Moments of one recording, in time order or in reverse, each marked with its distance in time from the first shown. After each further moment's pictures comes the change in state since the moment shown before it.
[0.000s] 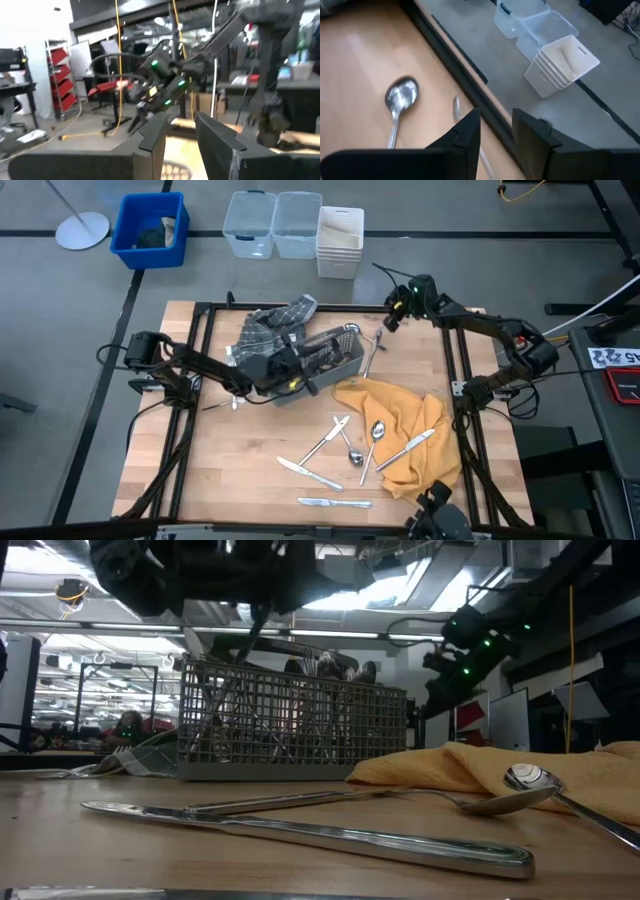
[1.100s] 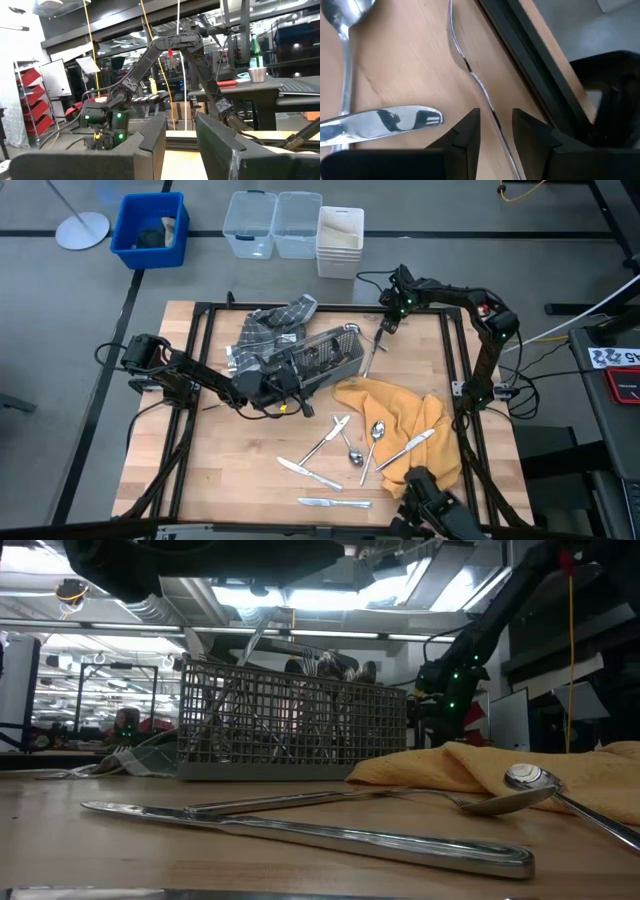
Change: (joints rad) left arm -0.137 -0.006 0.001 0.034 -0.001 0.106; right arm -0.065 0.414 0.350 -0.491 -0.055 -0.106
